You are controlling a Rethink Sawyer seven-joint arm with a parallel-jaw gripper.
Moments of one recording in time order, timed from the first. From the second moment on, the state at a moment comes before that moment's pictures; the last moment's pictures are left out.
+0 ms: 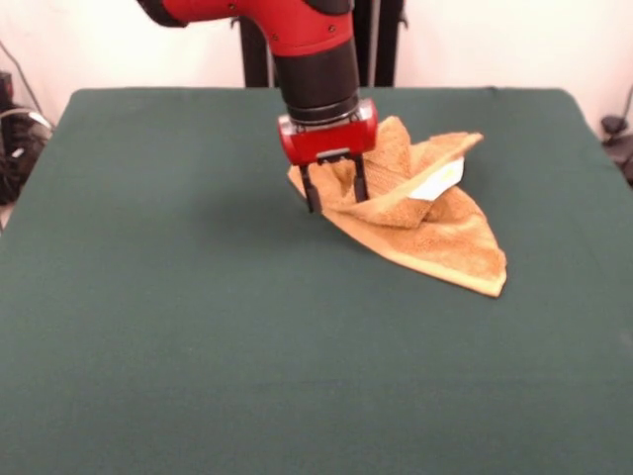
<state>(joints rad) -0.58 -0.48 0.33 1.84 -0.33 0.20 1.57</state>
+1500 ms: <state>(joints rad) -0.50 -0.62 0.31 1.85 -0.33 0.17 1.57</state>
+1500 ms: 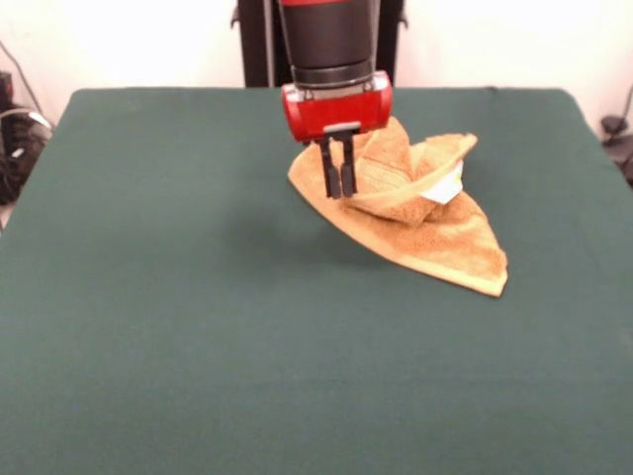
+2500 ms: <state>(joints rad) -0.44 -0.68 0.24 1.79 -0.33 0.17 1.57</state>
